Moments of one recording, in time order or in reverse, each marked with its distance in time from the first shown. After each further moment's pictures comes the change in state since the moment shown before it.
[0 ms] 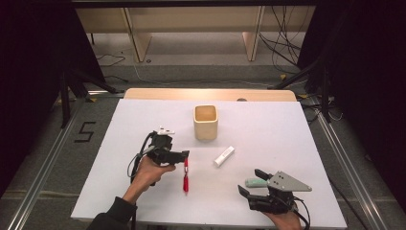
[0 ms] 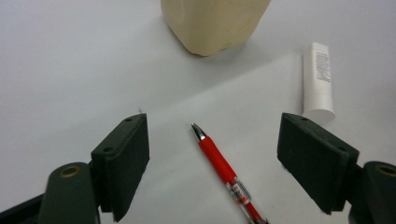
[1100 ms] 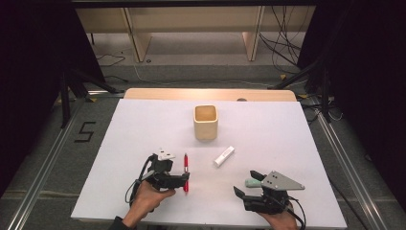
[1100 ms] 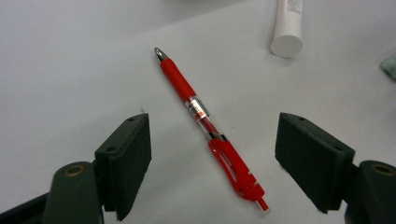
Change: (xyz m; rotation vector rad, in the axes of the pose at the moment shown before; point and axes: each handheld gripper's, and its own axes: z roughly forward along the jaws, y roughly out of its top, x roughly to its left) left arm -0.035 -0.054 -0.017 0.043 0.017 0.003; right arm 0.009 0.004 0.007 0.041 0.005 0.004
